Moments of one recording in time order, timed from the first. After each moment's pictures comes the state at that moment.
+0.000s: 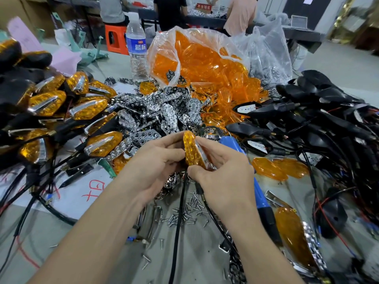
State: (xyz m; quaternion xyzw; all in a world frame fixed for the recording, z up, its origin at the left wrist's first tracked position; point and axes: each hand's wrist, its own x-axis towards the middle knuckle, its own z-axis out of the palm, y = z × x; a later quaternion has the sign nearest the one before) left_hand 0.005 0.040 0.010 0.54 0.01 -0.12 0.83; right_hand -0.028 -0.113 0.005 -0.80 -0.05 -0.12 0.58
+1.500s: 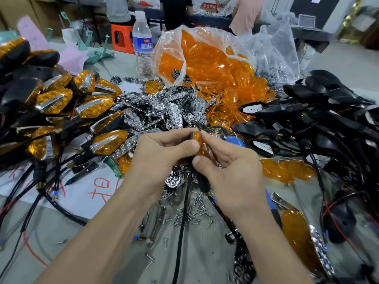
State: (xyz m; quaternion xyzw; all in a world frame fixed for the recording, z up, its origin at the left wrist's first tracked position) left_hand -0.011 0.033 0.023 0.58 -0.05 0.05 0.81; right_hand -0.030 -0.113 0.019 -0.76 -0.06 -0.09 0.64
